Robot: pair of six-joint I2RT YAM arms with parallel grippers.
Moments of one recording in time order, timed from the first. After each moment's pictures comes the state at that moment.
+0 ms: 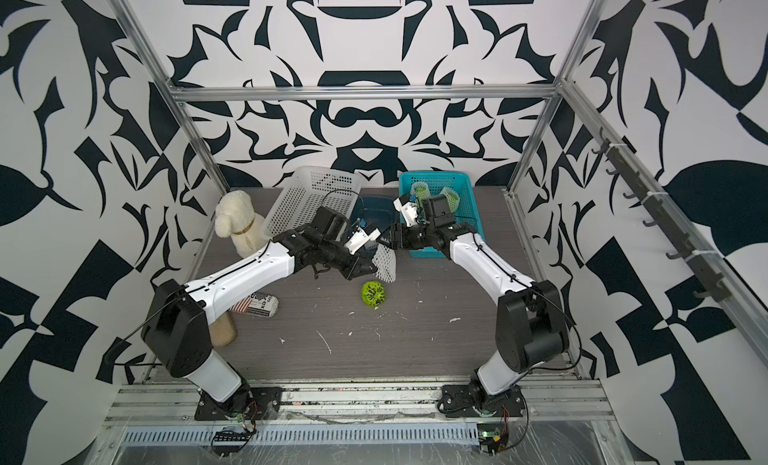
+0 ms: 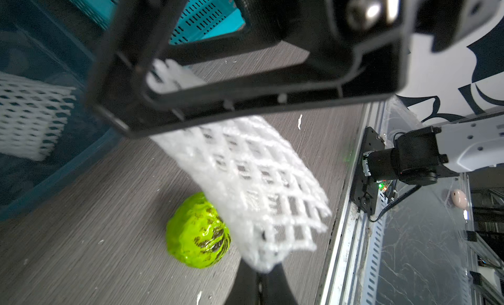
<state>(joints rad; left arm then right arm) -0.69 1.64 1.31 -0.55 0.60 -0.01 0.32 1.58 1.22 -0.38 -0.70 0.34</state>
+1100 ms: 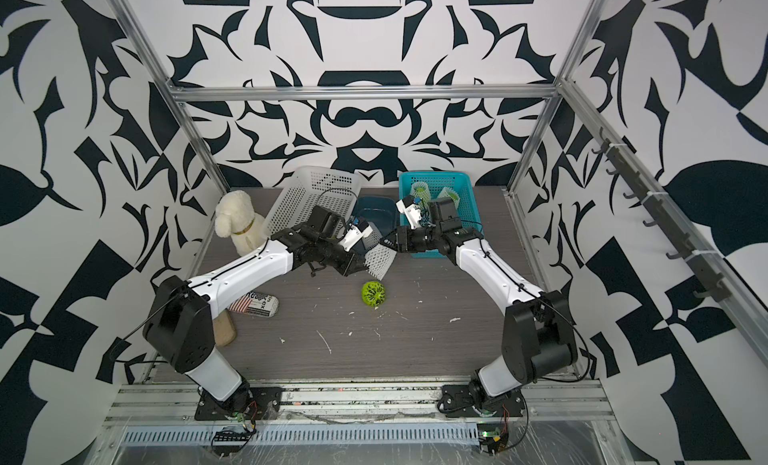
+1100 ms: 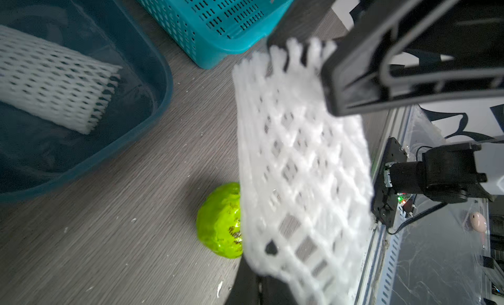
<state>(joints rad) -0.64 1.67 1.29 -0.54 0.55 -0.03 0.31 1.52 1.16 -0.36 -0.81 0.37</state>
